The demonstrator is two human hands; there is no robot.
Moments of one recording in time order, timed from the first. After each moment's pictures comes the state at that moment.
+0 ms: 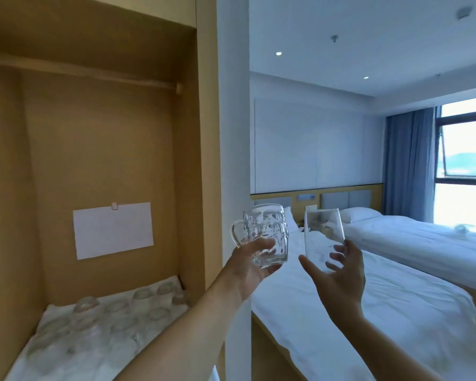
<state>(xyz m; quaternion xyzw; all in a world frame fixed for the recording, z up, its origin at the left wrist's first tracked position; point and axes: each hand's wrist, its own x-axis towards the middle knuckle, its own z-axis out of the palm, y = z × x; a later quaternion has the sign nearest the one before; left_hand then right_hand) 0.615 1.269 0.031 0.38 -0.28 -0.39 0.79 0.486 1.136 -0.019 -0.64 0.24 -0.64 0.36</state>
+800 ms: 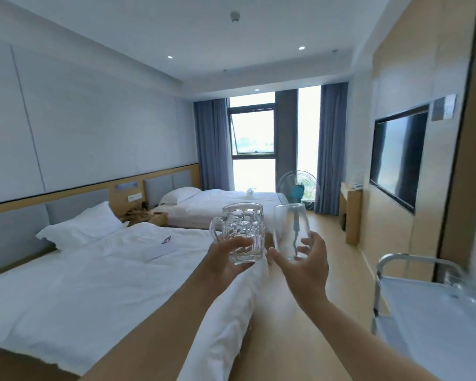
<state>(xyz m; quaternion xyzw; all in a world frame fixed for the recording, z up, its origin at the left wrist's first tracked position) 0.480 0.915 -0.004 0.28 -0.47 -0.62 0.56 0.302 0.892 -0.058 -0.51 0.48 -0.70 0.16</state>
